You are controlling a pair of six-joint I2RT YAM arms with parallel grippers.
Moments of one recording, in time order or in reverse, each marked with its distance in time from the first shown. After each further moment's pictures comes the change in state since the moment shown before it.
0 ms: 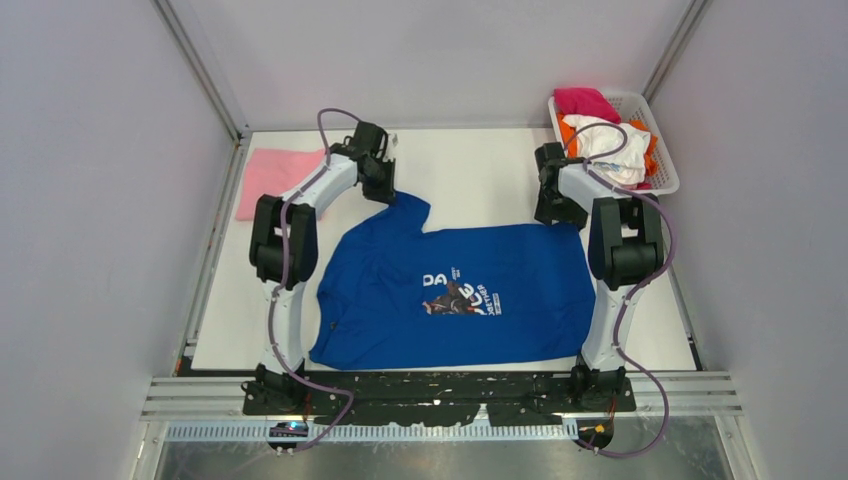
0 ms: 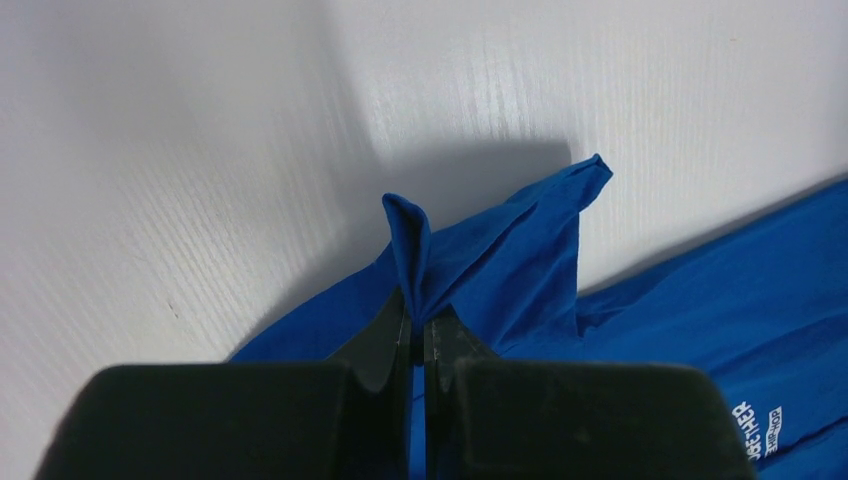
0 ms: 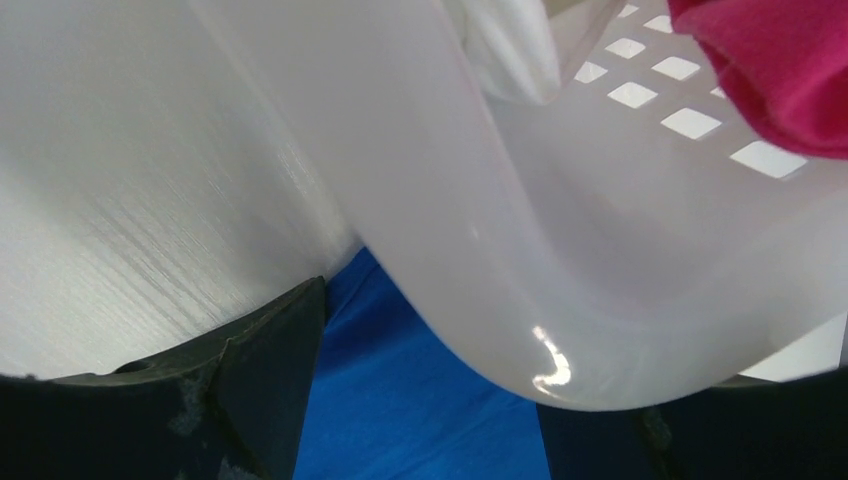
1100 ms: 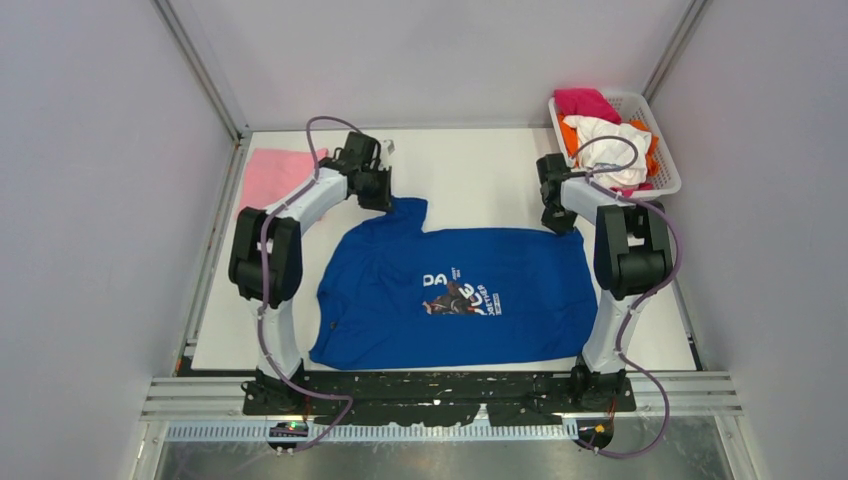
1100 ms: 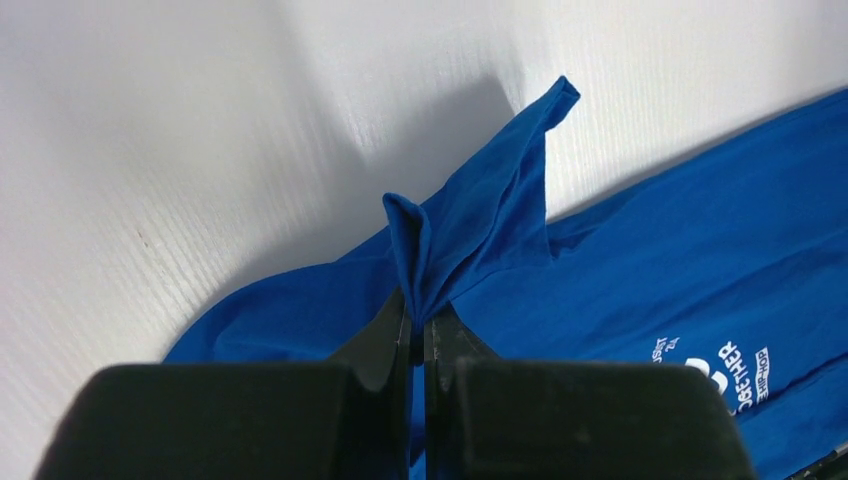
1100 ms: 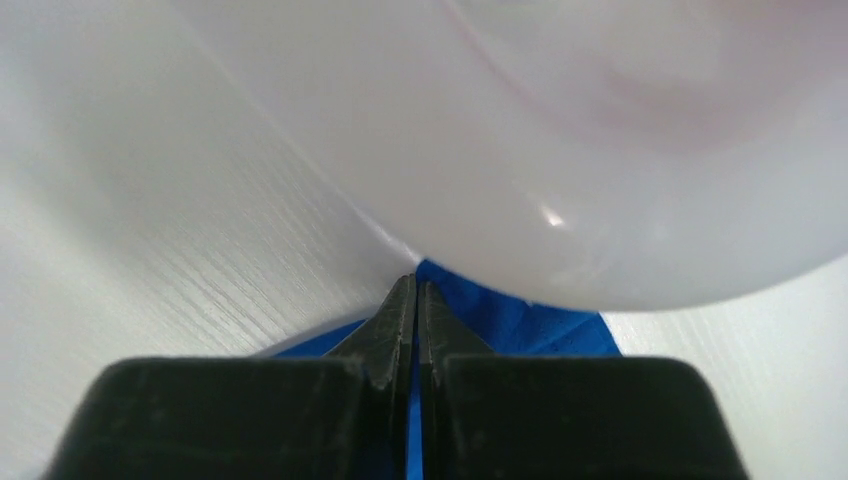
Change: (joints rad) left arm -0.005 -0.193 -0.258 0.119 0.041 0.010; right arm 0.002 -0.082 -0.160 0.132 -0.013 0.138
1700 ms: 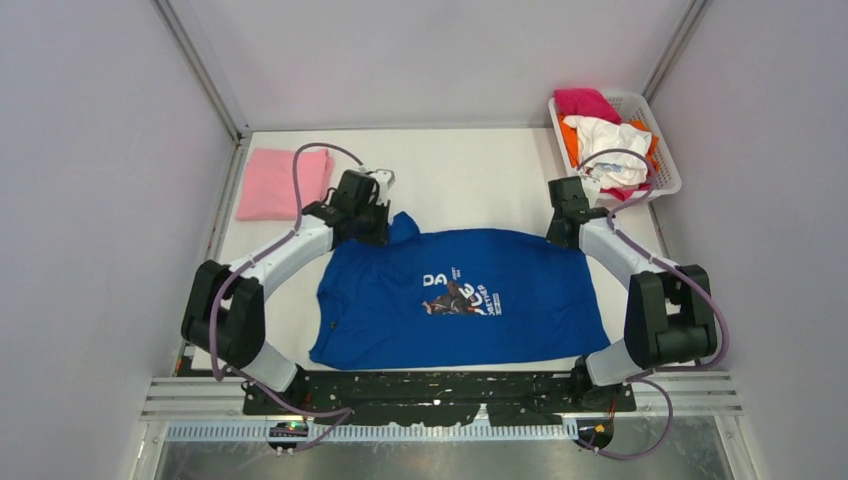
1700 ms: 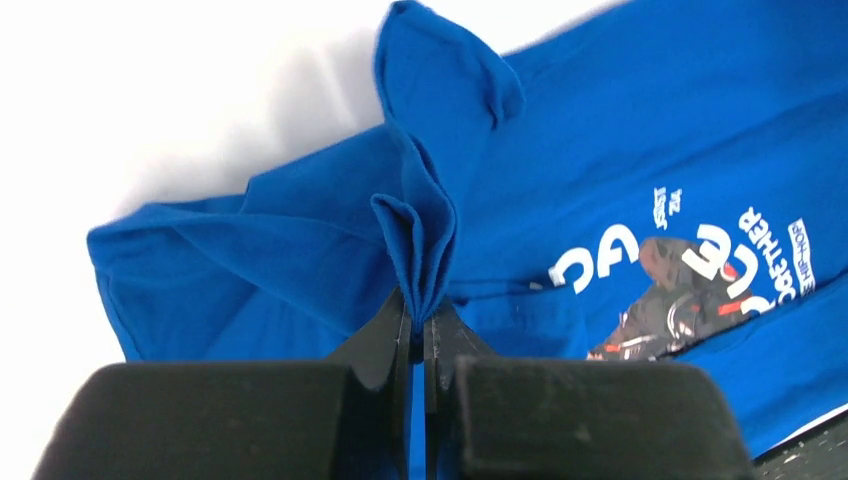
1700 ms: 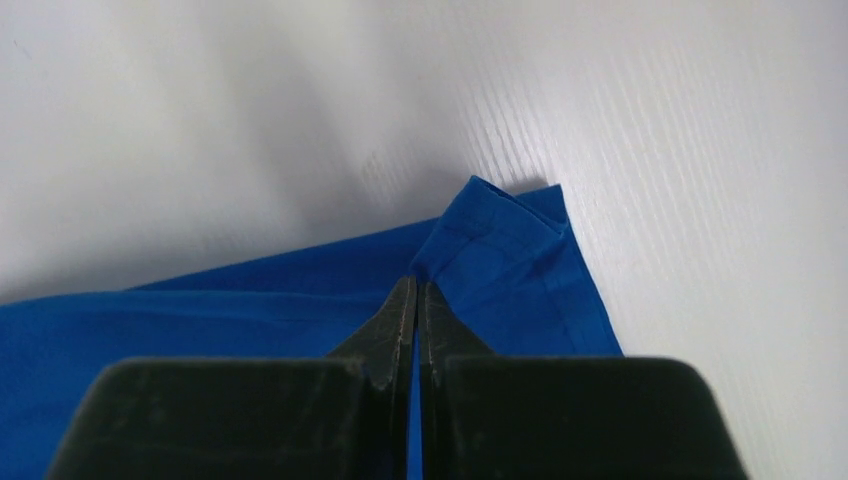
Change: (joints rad) left arm -0.115 -0.393 -0.424 0.121 -0.107 0.013; right arm 0.039 -0.439 -0.372 0.200 -0.077 -0.105
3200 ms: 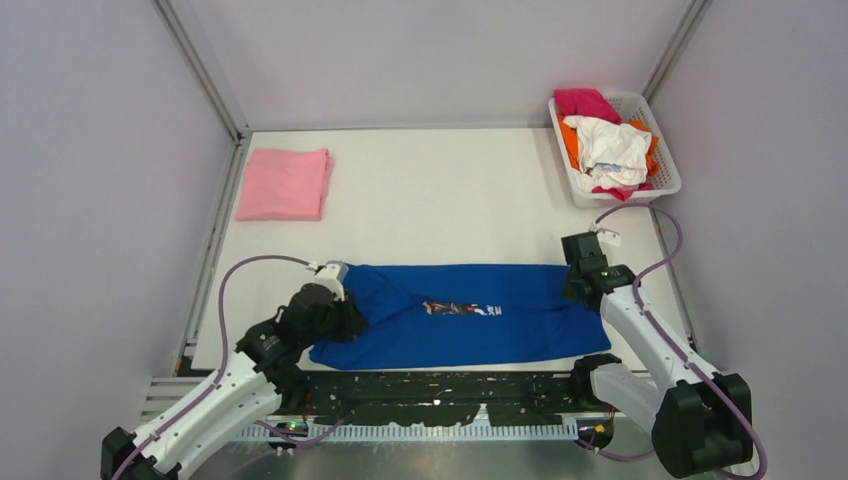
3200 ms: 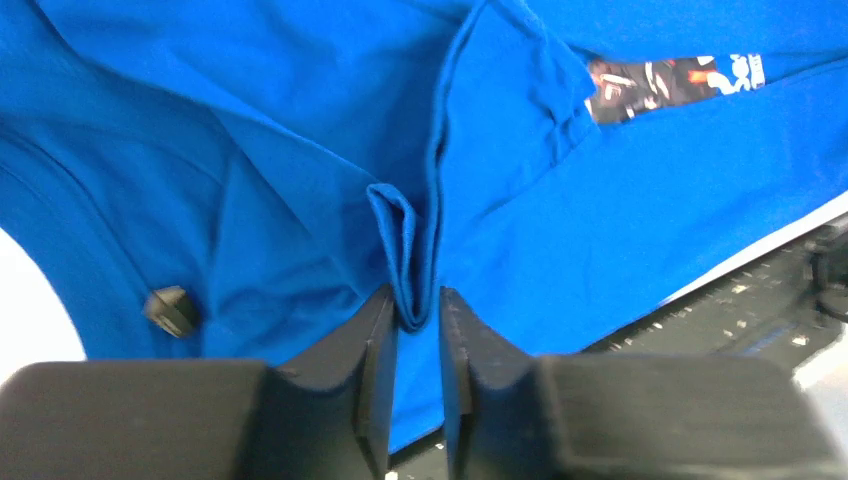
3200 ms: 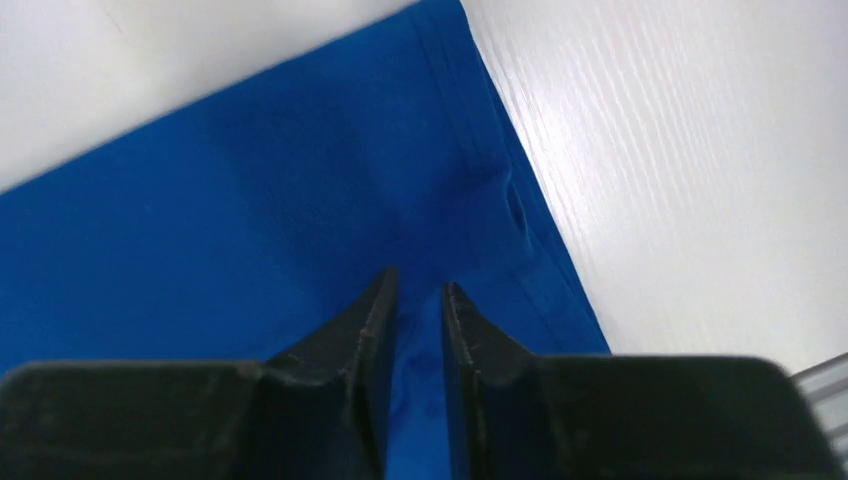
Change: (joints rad) left arm -0.234 -1.057 -0.790 -0.071 -0.156 -0.386; right arm 0.049 -0.537 -0.364 -0.243 0.019 0.074
